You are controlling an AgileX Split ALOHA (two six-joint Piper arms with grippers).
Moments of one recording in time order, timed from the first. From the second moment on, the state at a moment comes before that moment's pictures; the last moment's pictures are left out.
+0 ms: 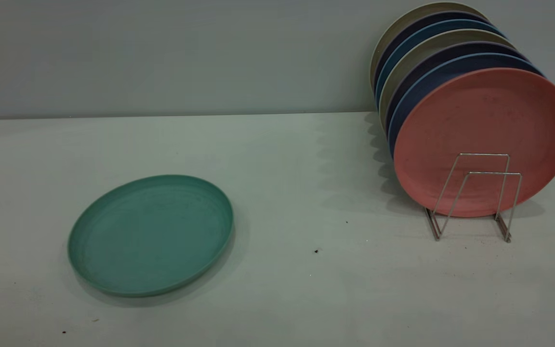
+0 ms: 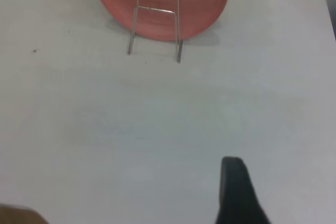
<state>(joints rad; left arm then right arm) -0.02 -0.02 -0.49 -0.07 1.13 0.08 0.10 -0.02 -0.47 -0.01 1.14 -0.05</state>
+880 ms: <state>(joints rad) -0.02 -0.02 -0.50 -0.09 1.11 0.10 0.10 -0.02 -0.47 -0.02 1.13 -0.06</state>
